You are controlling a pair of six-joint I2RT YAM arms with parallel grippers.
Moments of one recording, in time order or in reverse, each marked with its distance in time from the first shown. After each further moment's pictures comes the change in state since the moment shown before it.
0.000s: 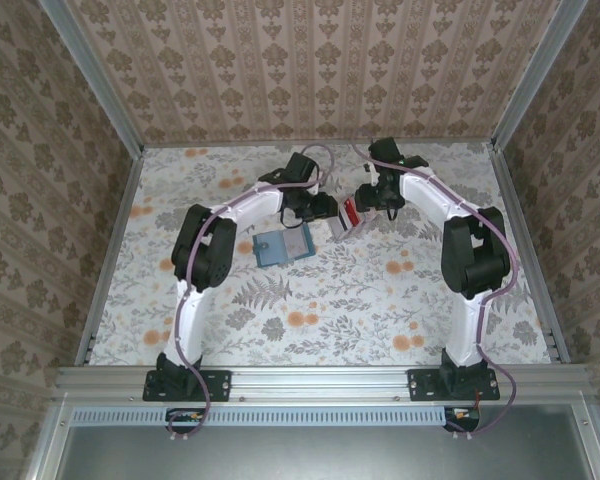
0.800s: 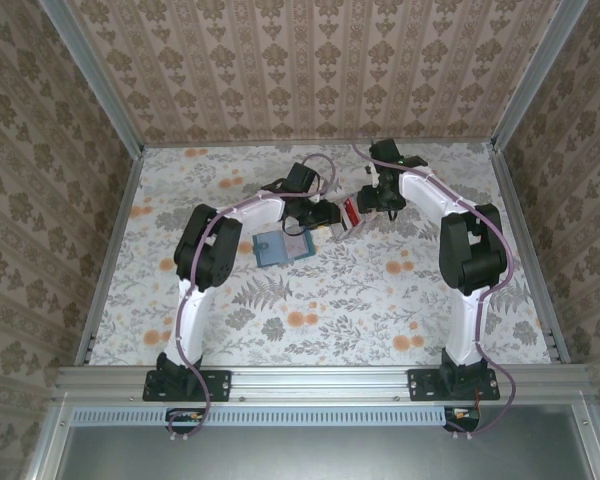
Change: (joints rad) left arm -0.005 0.008 -0.105 0.148 0.047 -0.050; right arm -0.018 0.033 0.012 -0.006 0.011 -0.006
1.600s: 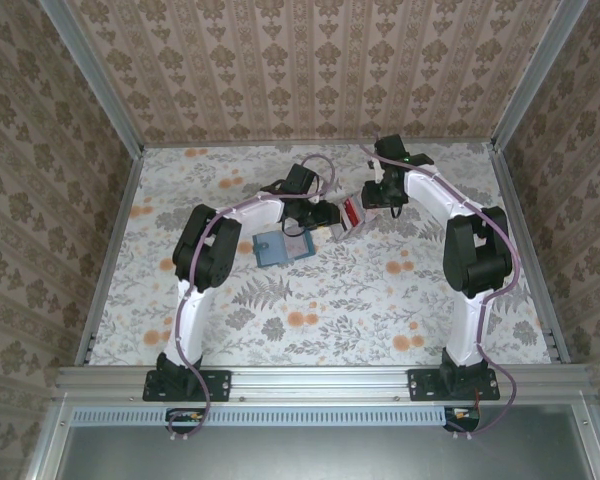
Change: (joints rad) left arm 0.000 -0.014 -0.027 0.024 -0.001 0.000; right arm -0.016 -0.035 -0.001 0.008 -0.059 0.003
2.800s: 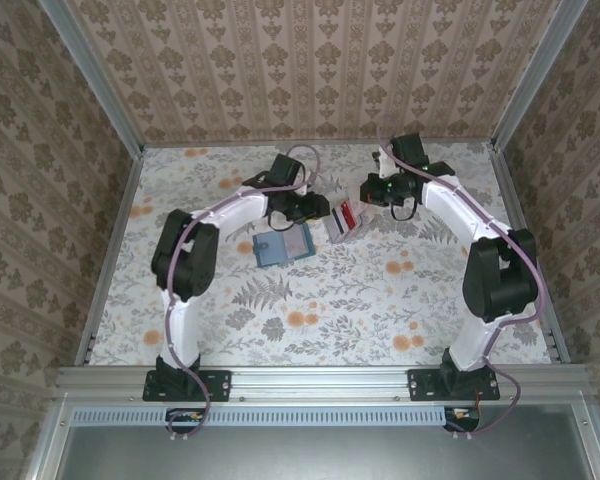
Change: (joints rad) left arm 0.052 -0.211 -0.099 -0.079 0.019 -0.003; right arm -0.004 -0.234 -0.192 0.179 -0.363 0.177
